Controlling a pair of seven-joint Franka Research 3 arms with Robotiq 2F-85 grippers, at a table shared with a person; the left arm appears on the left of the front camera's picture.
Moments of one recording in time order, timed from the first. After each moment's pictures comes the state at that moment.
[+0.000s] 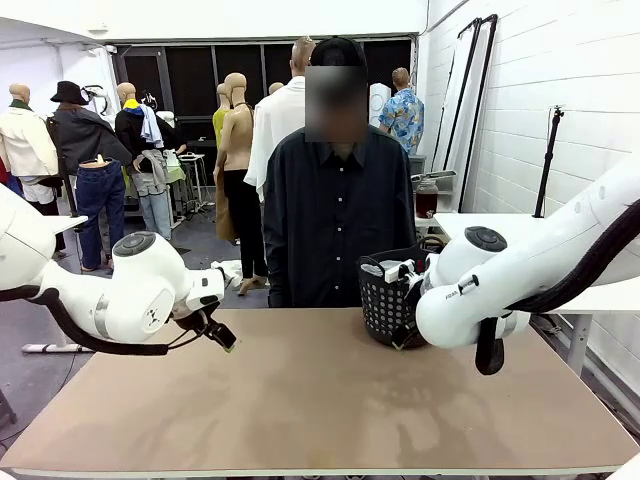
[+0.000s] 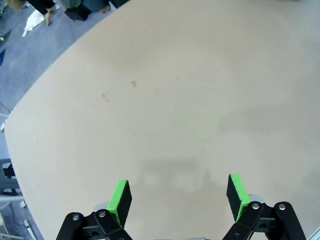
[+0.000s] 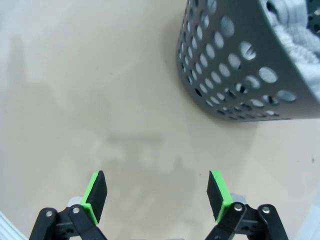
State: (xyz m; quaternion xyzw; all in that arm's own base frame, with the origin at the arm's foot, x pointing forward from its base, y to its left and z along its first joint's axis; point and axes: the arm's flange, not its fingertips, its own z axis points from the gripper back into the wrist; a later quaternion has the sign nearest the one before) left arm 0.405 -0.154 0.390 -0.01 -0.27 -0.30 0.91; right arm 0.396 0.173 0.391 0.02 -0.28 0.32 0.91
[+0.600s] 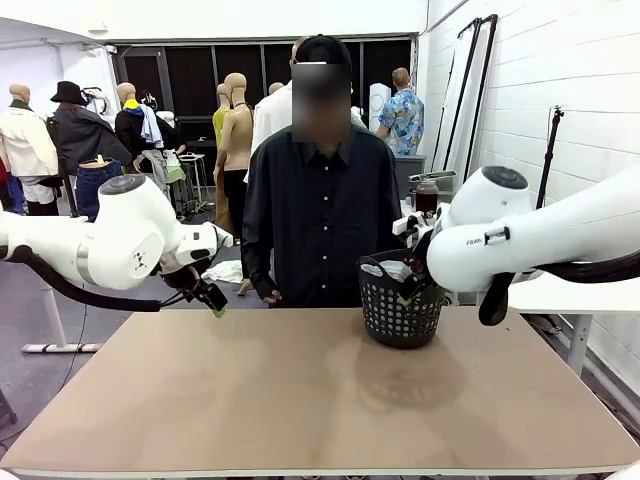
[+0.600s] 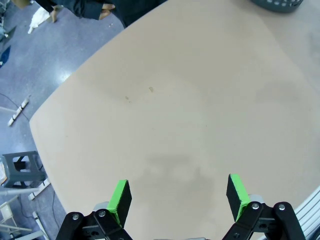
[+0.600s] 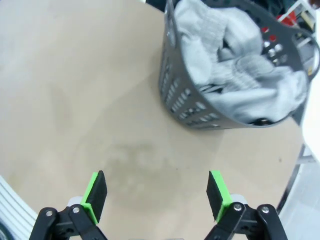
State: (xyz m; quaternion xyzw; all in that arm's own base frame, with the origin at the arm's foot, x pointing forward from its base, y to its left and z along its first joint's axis) left arm 0.393 -0.149 0.488 0.00 -0.26 -0.30 0.92; right arm 0.387 0.161 0.501 0.02 -0.30 0.31 0.90
